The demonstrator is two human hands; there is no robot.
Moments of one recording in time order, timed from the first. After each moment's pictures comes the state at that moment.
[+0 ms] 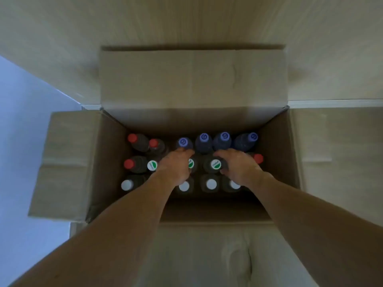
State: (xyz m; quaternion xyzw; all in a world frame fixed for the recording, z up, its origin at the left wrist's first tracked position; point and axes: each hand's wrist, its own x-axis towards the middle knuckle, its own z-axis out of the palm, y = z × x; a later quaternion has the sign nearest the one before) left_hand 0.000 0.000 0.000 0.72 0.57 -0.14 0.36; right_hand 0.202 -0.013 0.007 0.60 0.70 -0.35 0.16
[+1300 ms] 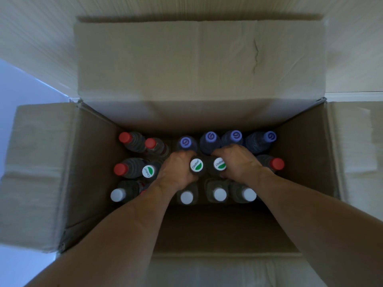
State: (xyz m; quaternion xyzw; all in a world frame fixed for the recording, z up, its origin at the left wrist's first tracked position) left_hand -0.003 0.009 -0.070 0.68 0.61 -0.05 0.41; right_hand 0.187 0.024 -0.068 0.54 0.76 -0.30 0.21
